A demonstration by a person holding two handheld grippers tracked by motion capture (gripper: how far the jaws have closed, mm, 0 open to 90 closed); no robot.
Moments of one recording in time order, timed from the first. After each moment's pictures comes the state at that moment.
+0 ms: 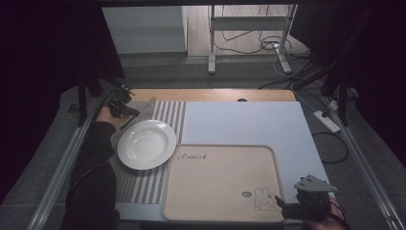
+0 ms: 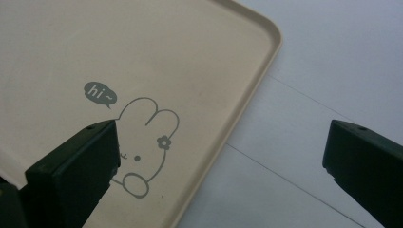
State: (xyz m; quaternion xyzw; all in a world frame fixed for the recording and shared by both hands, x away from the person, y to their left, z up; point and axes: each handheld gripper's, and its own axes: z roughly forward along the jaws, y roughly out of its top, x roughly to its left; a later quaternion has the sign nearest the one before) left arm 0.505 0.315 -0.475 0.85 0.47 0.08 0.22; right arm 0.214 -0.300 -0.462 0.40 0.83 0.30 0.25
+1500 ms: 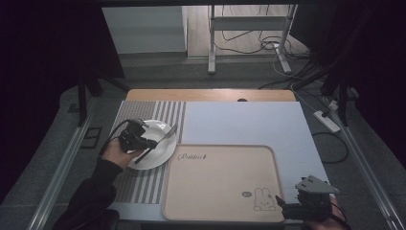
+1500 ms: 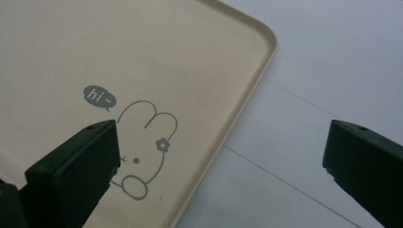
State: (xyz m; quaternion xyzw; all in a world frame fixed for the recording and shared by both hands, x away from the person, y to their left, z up) left arm 0.373 0.230 -0.474 0.87 0.40 0.02 0.28; right arm 0.212 -0.301 -0.460 0.40 0.82 0.31 0.26
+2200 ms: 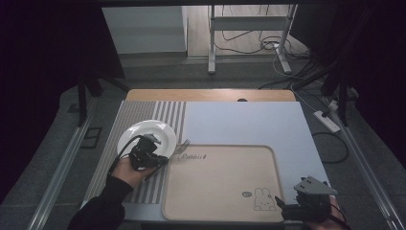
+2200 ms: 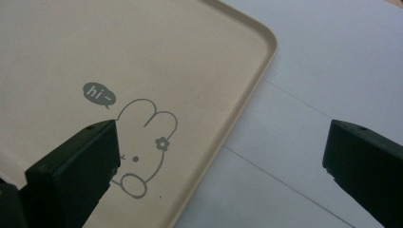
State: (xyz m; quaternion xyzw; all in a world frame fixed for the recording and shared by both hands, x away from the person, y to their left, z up) left arm 0.326 0.180 -0.479 0.88 0.39 0.00 0.27; right arm 0.210 -0.298 -0.461 0.39 0.83 0.30 0.27
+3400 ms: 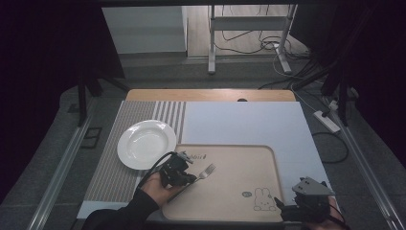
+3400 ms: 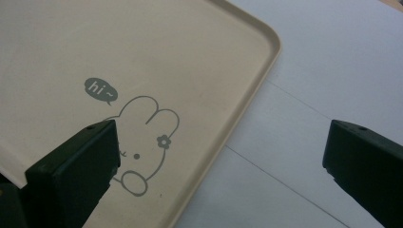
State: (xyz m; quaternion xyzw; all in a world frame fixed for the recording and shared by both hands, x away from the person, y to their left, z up) left arm 0.297 0.088 -0.495 0.91 0.32 -0.03 0.27; right arm 0.209 -0.296 -0.462 0.38 0.83 0.29 0.27
